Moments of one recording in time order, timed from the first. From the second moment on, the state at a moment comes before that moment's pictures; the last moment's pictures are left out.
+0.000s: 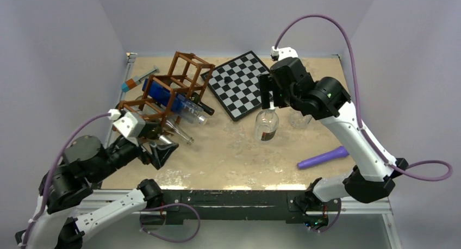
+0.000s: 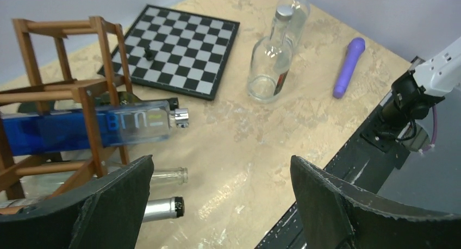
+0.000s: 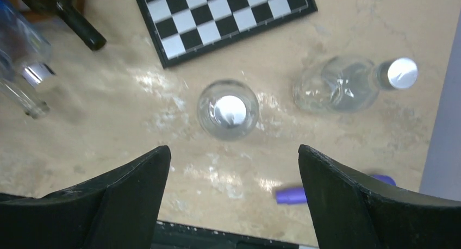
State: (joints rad) left arm -0.86 0.49 1.27 -0.95 -0.11 -0.09; right arm 0.79 1.42 1.91 -1.25 0.51 0.38
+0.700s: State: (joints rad) left arm -0.86 0.80 1.14 -0.85 -0.21 -0.33; right arm 0.64 1.58 1.72 -1.28 0.19 0.34
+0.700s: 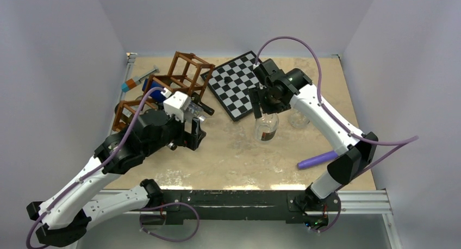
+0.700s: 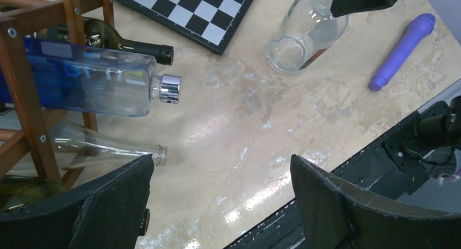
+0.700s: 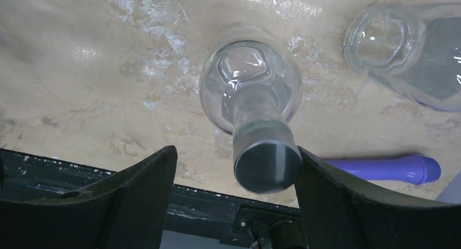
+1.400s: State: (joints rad) left arm -0.86 0.82 1.11 -0.63 0.02 -0.15; right arm 0.53 1.64 1.69 -1.23 0.08 0.33
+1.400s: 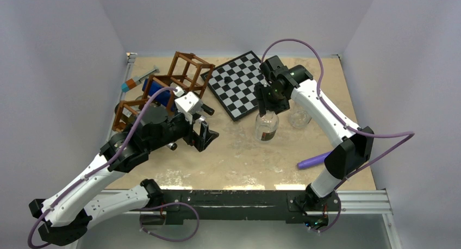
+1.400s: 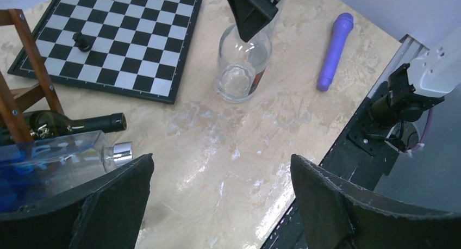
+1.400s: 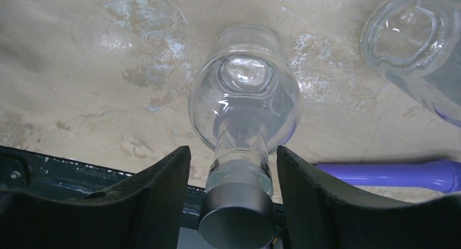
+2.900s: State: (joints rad) left arm -0.86 1.04 0.97 -0.61 -0.15 -0.31; right arm 0.55 1.24 0.87 -0.30 -0.40 0.79
